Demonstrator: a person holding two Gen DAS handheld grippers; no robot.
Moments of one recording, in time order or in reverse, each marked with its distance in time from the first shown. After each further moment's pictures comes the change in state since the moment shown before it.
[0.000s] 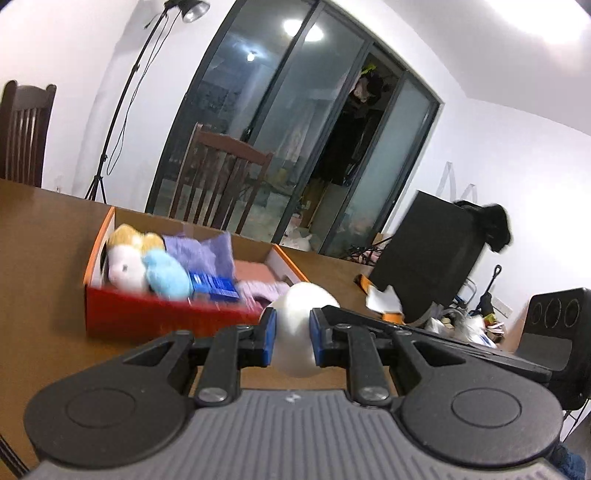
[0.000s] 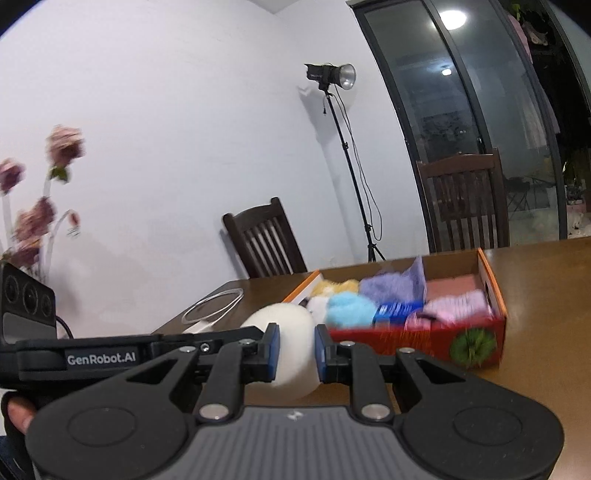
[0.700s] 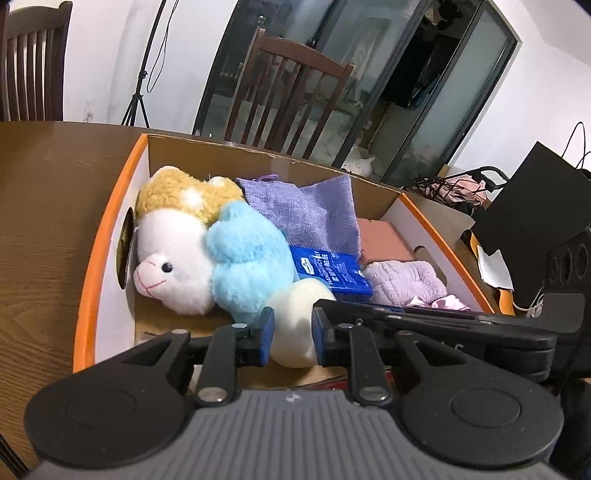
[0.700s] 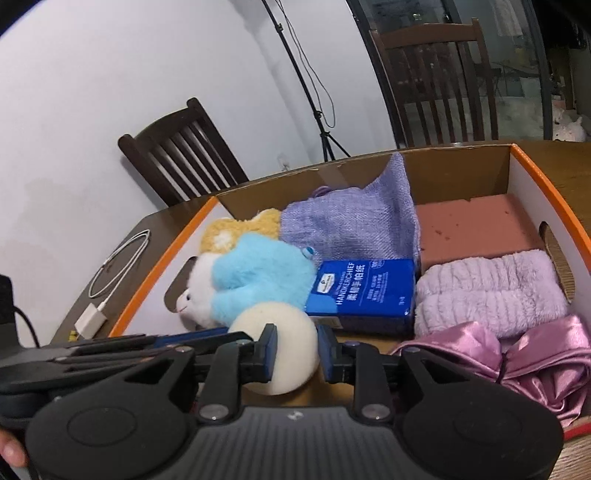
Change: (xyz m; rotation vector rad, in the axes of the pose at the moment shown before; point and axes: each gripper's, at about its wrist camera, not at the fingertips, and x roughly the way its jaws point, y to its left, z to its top) left arm 0.164 0.116 0.030 -0.059 0.299 0.163; right arm 0.222 -0.092 0.014 0.167 0.378 -0.123
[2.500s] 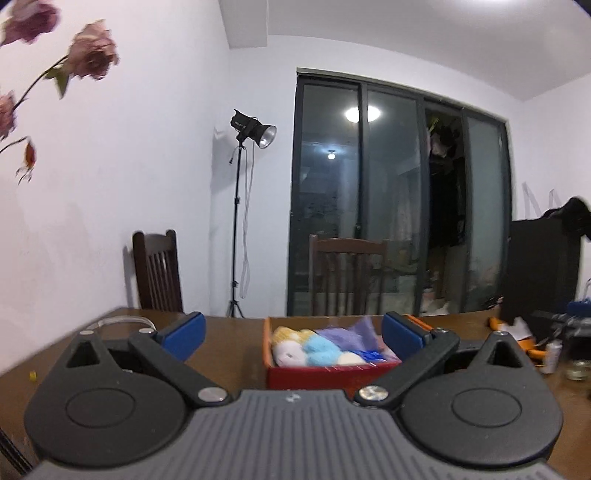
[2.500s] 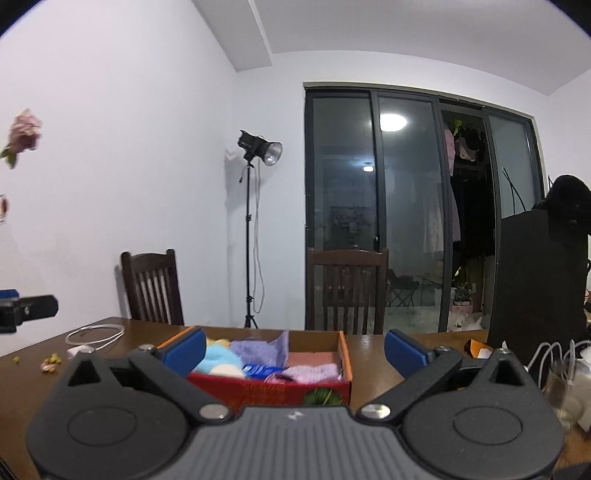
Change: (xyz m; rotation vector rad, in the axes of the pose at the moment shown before) left arm -0.272 -0.107 -0.187 0.222 -0.684 0.336; right arm -0.269 0.054 -0.169 -0.289 -0.671 -0.315
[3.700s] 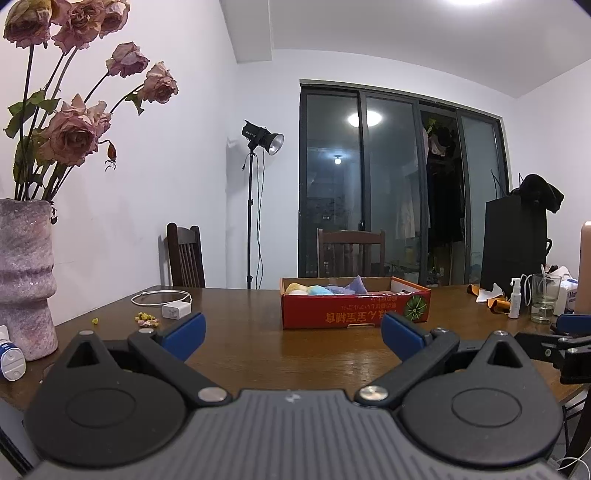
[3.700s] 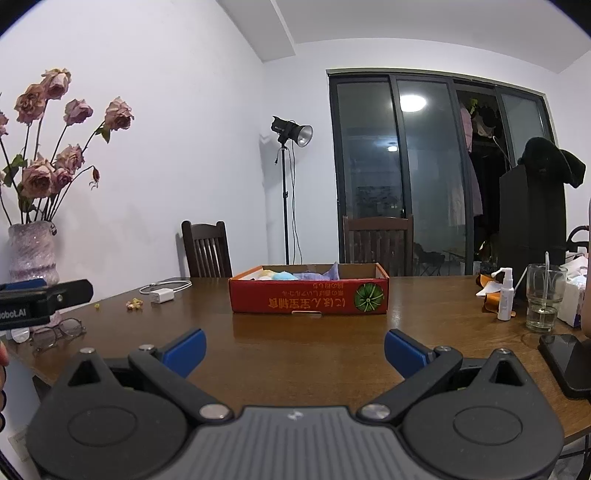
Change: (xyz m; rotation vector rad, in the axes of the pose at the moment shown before) left arm -0.172 -0.011 -0.082 0.041 -0.026 0.050; right arm -0.177 0.051 -0.093 0.038 0.056 0.094
